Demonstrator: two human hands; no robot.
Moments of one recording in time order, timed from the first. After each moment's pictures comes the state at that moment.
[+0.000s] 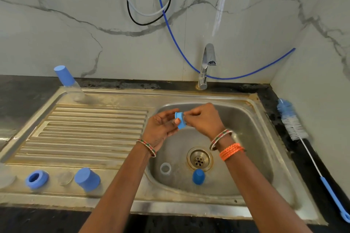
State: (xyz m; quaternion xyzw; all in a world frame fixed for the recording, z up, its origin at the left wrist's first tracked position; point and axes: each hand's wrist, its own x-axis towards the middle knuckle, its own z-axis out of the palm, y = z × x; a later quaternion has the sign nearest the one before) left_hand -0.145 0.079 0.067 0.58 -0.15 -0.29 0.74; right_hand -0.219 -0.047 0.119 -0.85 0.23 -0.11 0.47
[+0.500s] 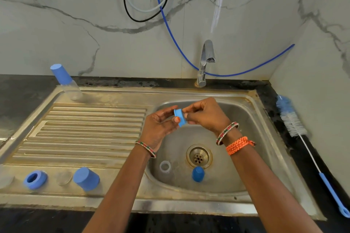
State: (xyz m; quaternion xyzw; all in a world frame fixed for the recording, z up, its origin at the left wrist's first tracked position) left_hand -0.154 0.081 0.070 0.61 -0.16 -0.24 0.74; right_hand -0.220 -0.060 0.122 -0.82 0.19 -0.08 0.54
